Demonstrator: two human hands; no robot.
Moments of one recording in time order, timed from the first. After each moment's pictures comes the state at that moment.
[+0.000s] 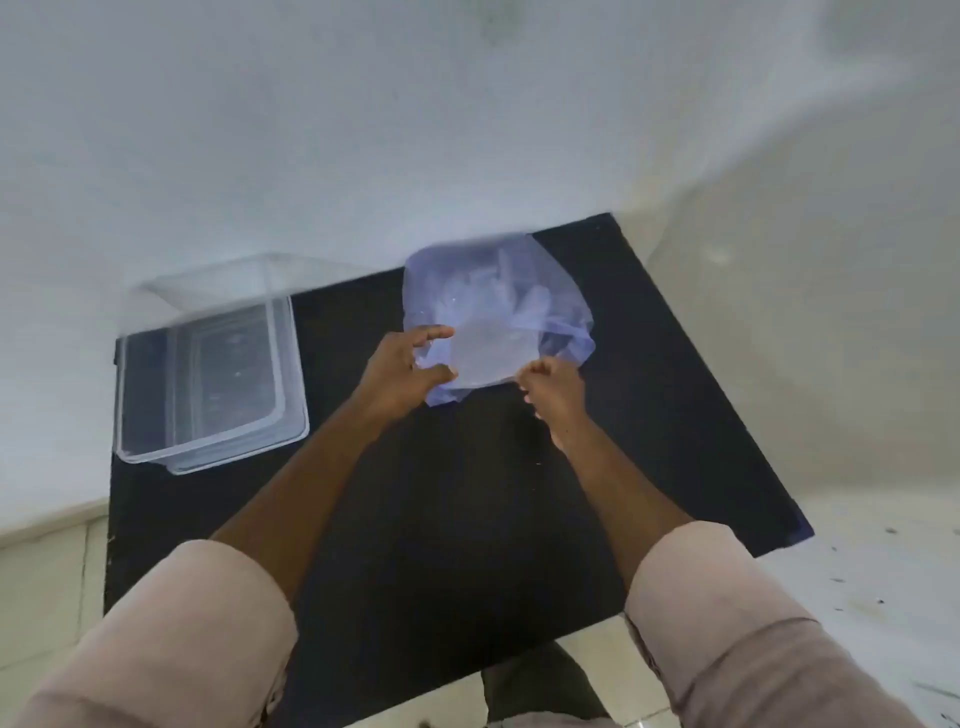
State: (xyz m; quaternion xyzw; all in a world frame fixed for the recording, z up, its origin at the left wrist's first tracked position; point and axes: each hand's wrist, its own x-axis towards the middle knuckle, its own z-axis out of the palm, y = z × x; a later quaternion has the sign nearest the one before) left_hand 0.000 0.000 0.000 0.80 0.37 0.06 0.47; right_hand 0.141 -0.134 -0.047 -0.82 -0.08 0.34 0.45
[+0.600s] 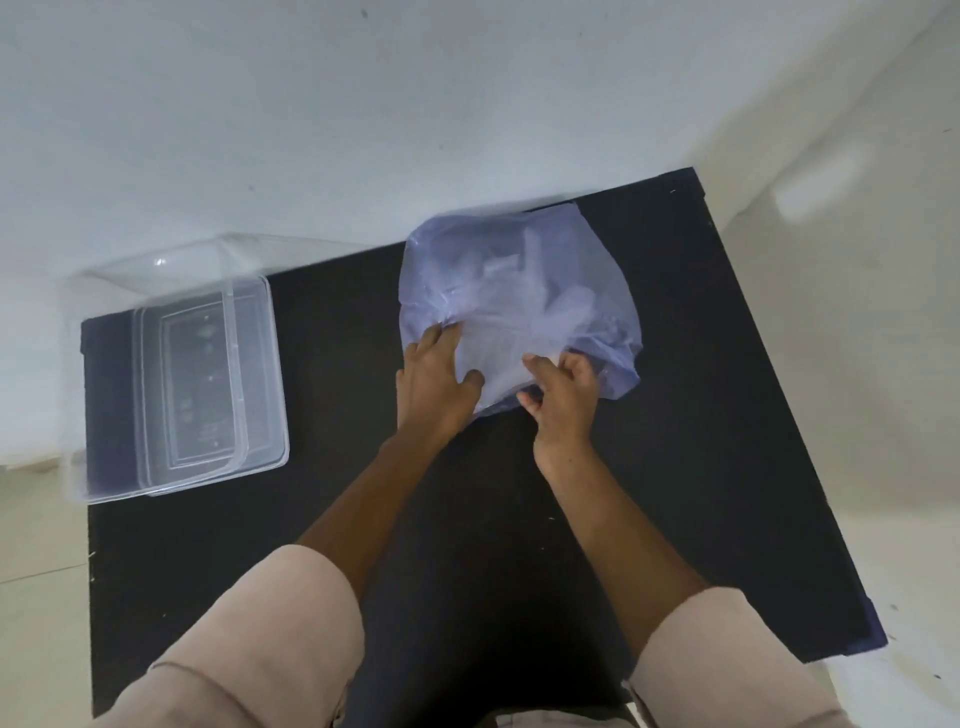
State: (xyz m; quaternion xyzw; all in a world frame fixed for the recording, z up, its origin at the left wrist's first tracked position) left_hand 0.086 0.017 -0.059 0.82 0.48 0.02 0.33; right_hand 0.175 -0.073 -0.068 -0.64 0.15 0.38 0.65
